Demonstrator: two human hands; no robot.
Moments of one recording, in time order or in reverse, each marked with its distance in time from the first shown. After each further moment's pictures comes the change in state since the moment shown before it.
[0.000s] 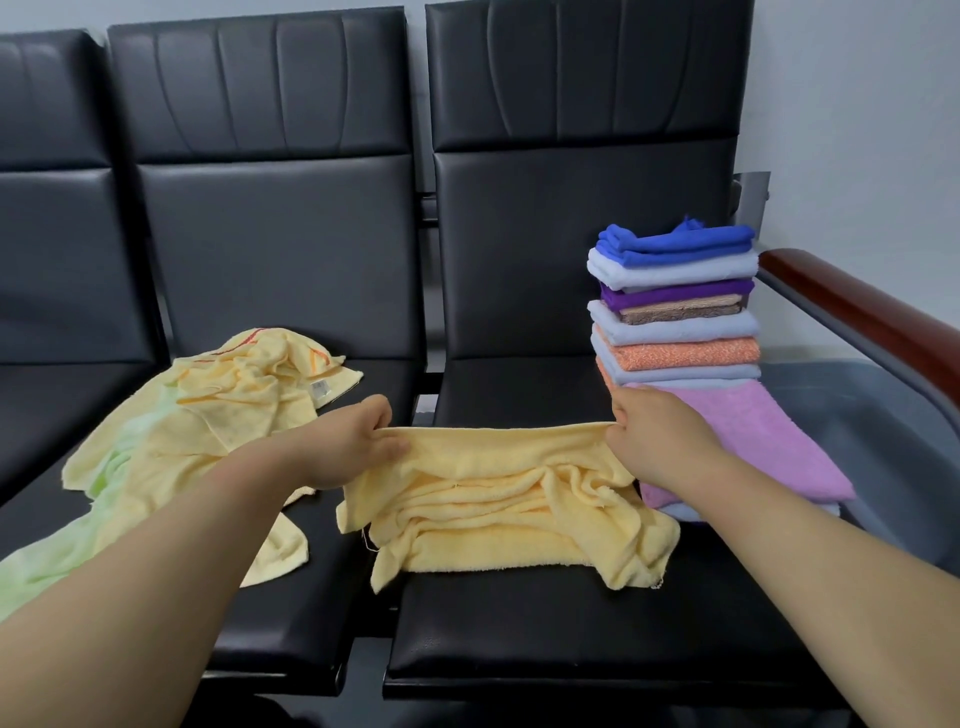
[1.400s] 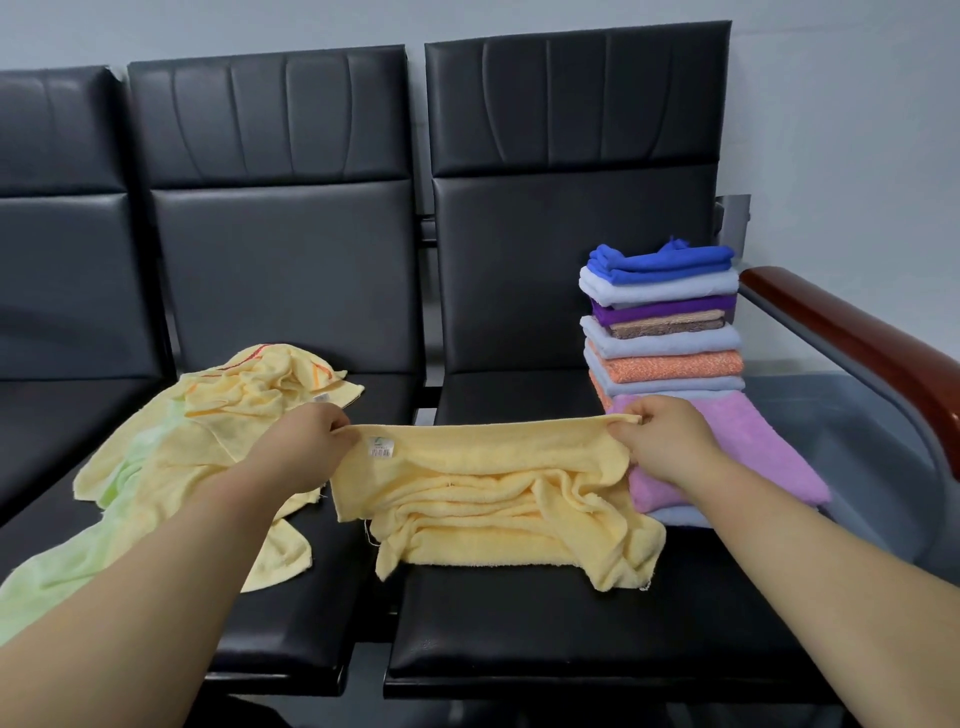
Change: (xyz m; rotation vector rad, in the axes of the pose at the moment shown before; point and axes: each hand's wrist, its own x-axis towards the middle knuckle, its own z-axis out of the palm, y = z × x) left_hand -0.008 -0.020 -0.006 0.050 0.322 -0.235; right_hand -0.013 0.007 -0.015 0.588 -0.003 0.257
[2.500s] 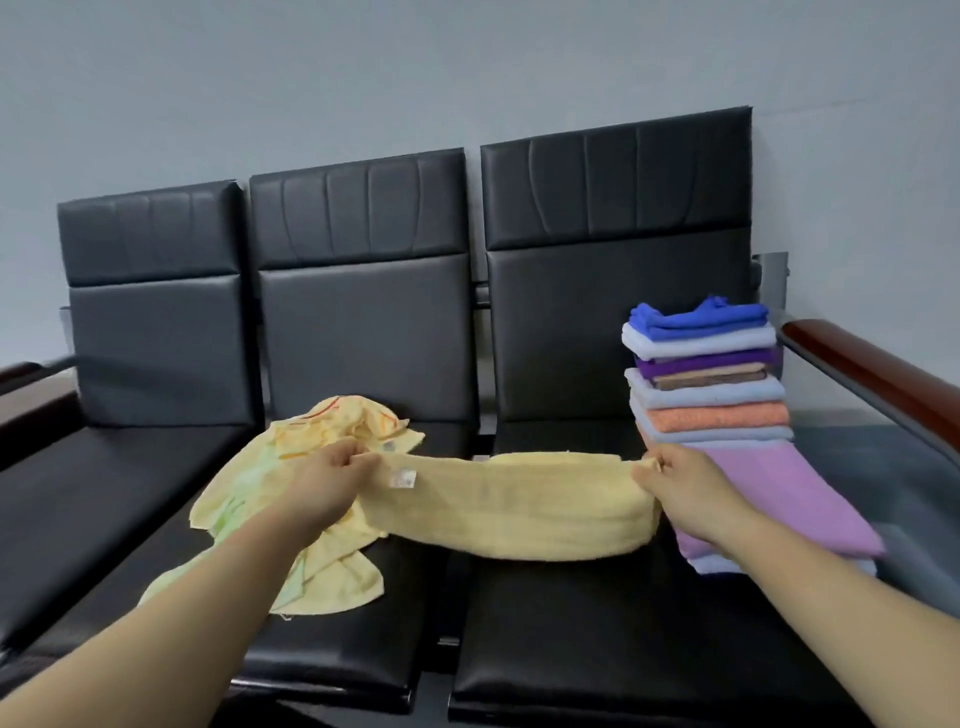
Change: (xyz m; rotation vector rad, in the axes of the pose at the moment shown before) left_hand -0.039 -0.031 -0.040 -0.582 0.078 -0.095; right_hand -0.041 -0.035 -0.006 -0.004 -0.099 -0.107
